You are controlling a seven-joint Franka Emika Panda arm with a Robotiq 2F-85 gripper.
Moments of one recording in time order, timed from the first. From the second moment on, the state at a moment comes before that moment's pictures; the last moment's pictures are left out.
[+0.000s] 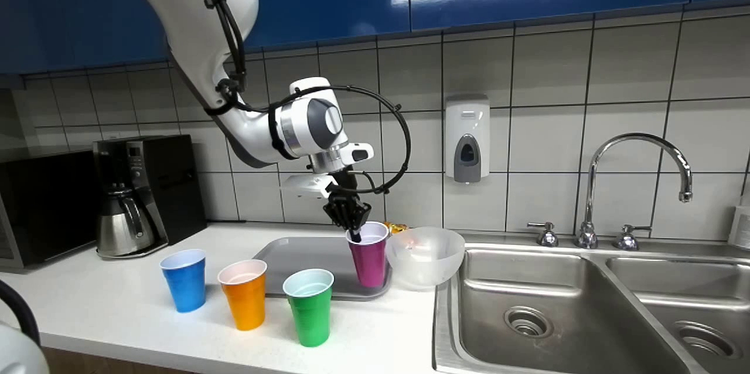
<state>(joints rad) 0.02 0.17 -0.15 -2.20 -0.24 2.49 0.47</state>
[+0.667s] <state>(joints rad) 0.03 0.25 -0.14 -2.14 -0.24 2.49 0.47</state>
